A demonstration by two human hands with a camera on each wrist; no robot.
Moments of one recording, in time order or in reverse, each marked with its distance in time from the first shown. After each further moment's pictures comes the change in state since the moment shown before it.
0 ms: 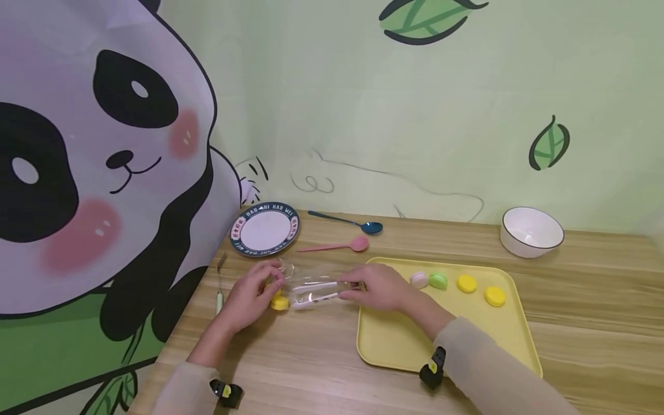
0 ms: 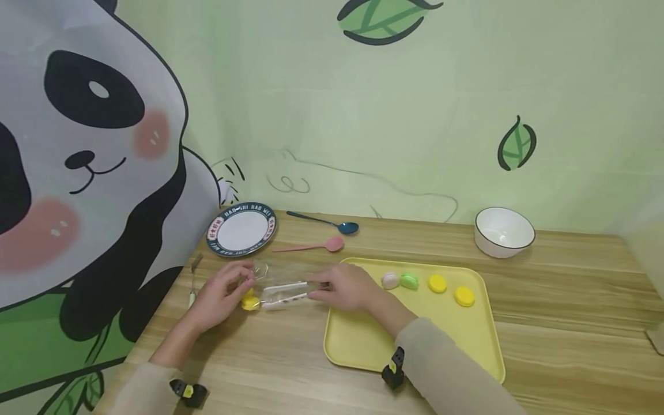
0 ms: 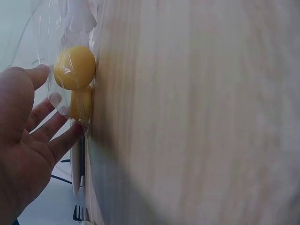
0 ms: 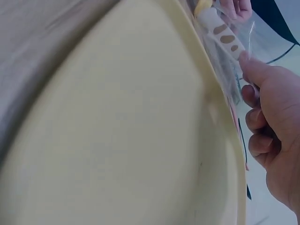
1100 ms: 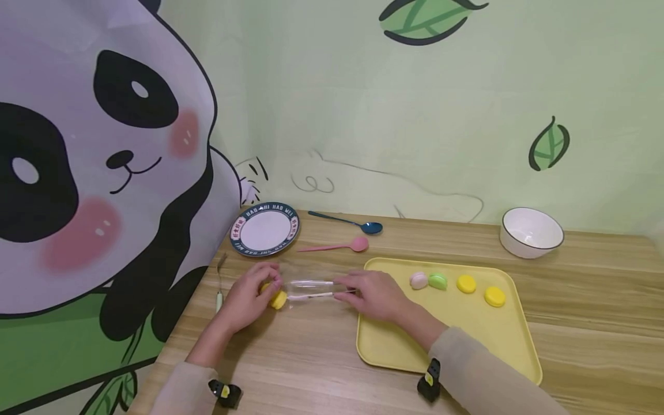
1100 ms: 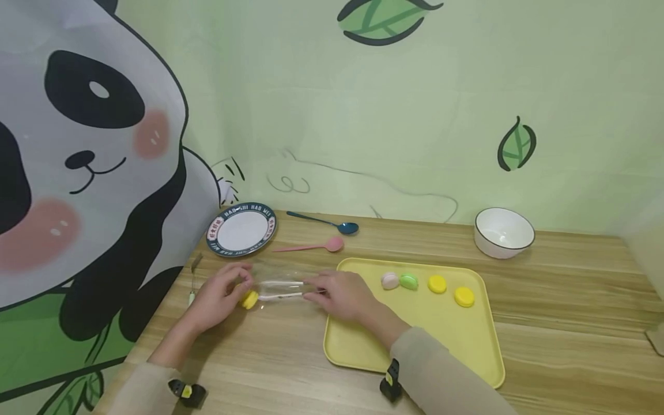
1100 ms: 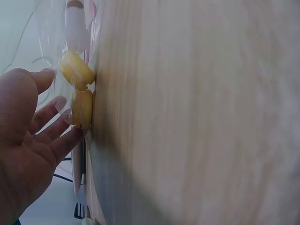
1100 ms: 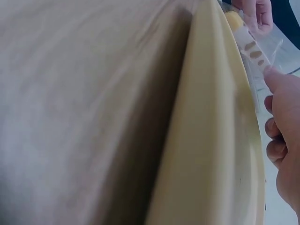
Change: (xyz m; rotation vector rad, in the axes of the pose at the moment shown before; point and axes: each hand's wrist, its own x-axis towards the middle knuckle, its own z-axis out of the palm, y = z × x) left_hand 0.000 -0.002 -0.001 0.066 0.012 0.032; right_hand -0.005 -0.010 0.020 -0.115 0.124 0.013
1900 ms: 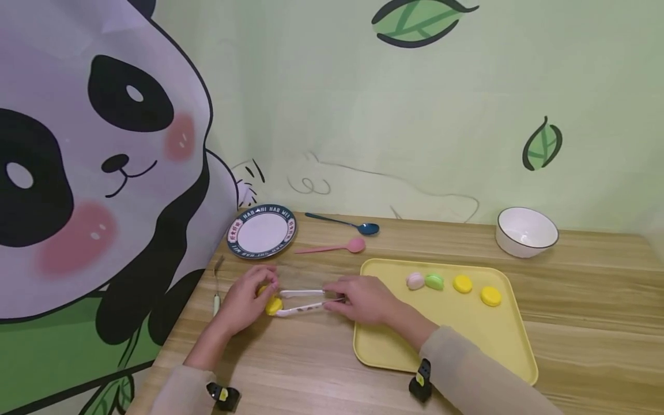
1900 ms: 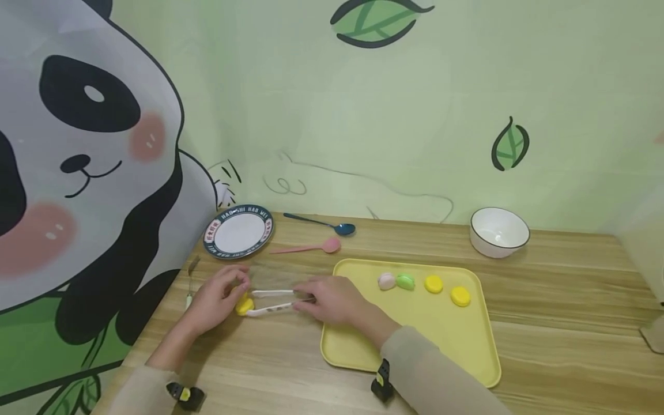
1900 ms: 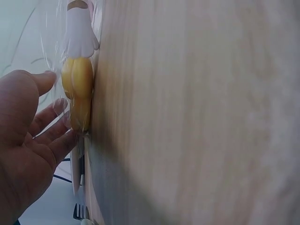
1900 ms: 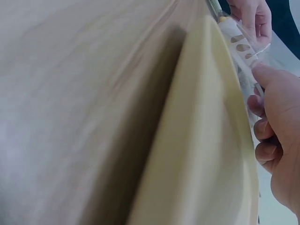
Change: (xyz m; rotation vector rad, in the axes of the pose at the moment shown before) left_hand -0.001 0.004 0.001 0.005 0.010 -0.017; right_hand 0.007 -0.011 0.001 -0.001 -0.123 0.003
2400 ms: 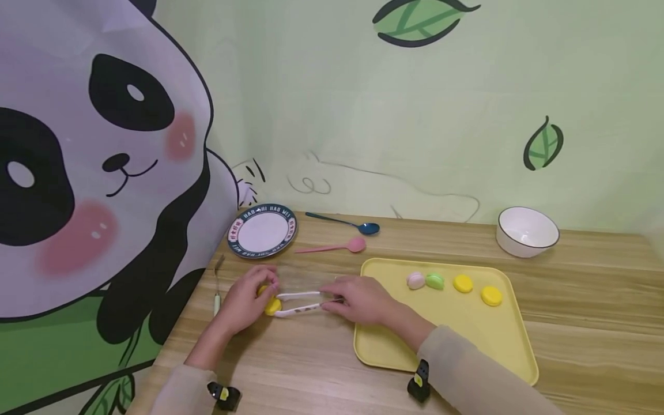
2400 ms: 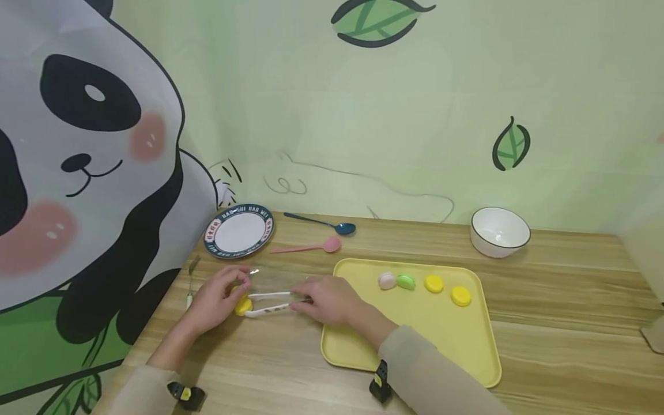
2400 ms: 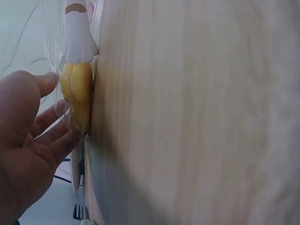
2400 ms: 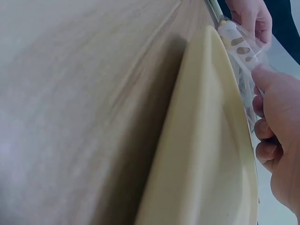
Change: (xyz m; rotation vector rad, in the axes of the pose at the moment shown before) left_hand 0.000 -0.002 0.001 0.008 -0.010 -0.006; right_hand 0.003 -0.003 0.001 0.018 0.003 -0.036
